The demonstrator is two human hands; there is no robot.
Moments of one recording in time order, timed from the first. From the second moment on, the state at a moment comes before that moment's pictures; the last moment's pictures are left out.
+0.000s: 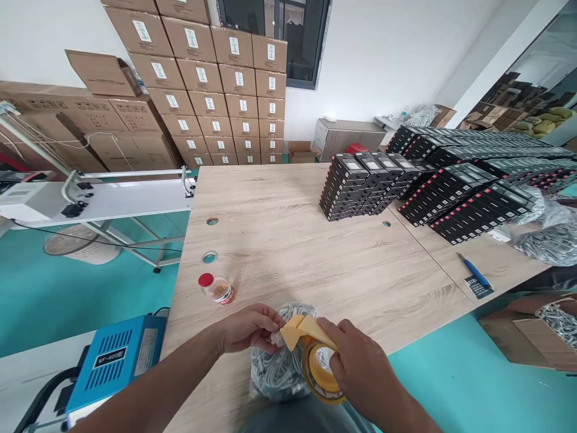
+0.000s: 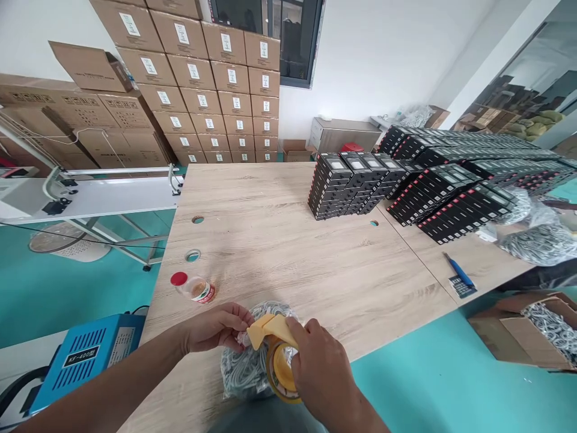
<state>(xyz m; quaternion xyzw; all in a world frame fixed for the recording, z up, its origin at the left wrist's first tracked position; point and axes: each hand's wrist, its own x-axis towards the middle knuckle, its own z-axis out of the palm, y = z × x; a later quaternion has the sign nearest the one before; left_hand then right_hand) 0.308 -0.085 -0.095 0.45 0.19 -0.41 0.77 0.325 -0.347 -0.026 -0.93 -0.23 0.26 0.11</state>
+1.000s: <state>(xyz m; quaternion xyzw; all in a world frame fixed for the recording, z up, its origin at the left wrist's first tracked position) 0.319 -0.148 -0.078 0.56 0.33 -0.26 0.71 0.355 -0.373 -0.016 -0.89 -0.12 0.28 0.33</state>
